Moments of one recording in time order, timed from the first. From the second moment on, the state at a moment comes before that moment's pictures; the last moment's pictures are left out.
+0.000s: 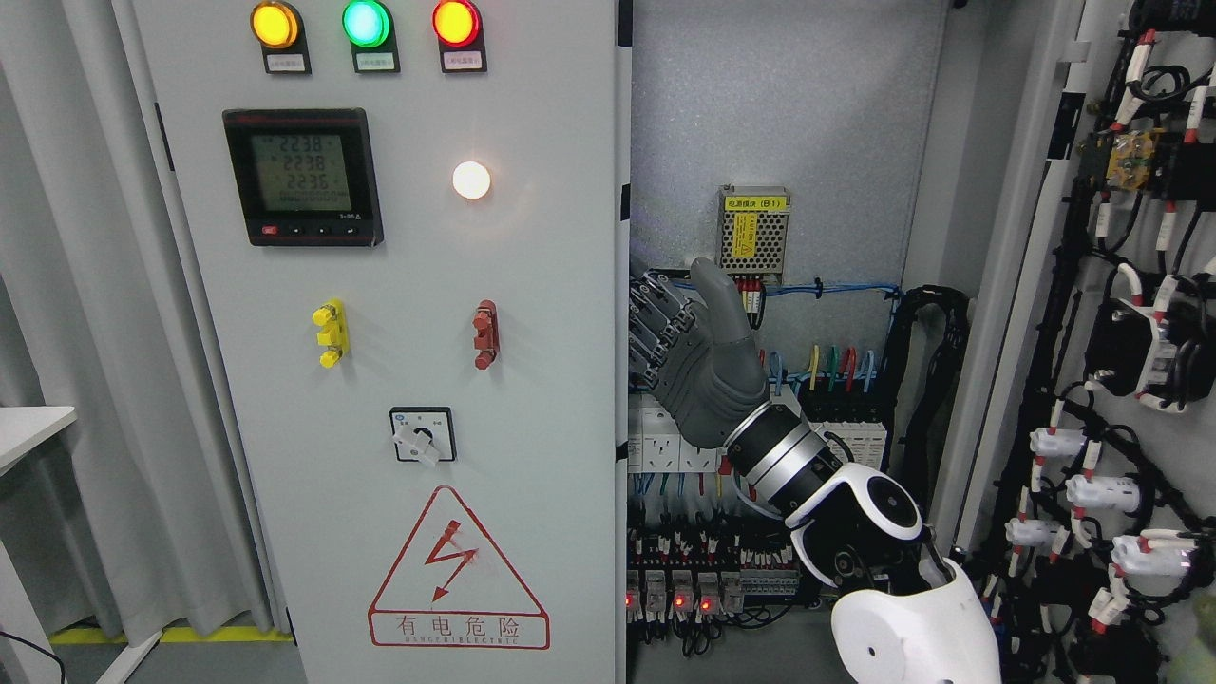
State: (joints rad) left arm -0.07 0.03 -0.24 0.05 0.35 -0.02 -0.14; right arm -0.87 0.00 0.22 -1.36 -0.64 0.19 0.42
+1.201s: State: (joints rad) left arm -0.07 0.01 -0.24 0.05 0.35 -0.02 -0.14; right arm -0.82 0.00 0.26 -1.43 -0.63 0.18 0.46
